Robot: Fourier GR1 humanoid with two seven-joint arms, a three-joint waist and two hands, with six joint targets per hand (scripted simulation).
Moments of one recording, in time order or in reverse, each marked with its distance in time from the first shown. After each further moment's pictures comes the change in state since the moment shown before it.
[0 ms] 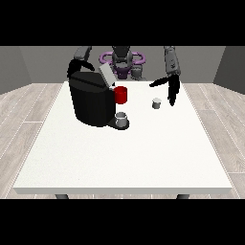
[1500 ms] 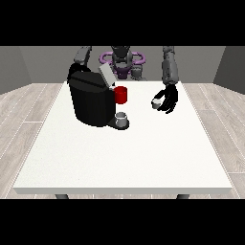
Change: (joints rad) left arm -0.146 0.019 -0.057 0.348 -0.335 0.277 -0.179; right arm -0.039 0.008 0.015 0.065 0.022 -0.030 0.007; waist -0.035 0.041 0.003
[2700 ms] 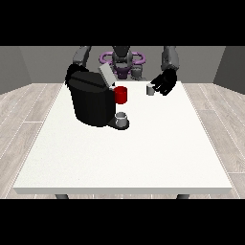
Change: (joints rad) left arm -0.208 0.025 -0.038 -0.041 -0.074 -0.204 -0.014; right arm -0.025 -0.013 -0.062 0.157 -0.050 0.025 -0.036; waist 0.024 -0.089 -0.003
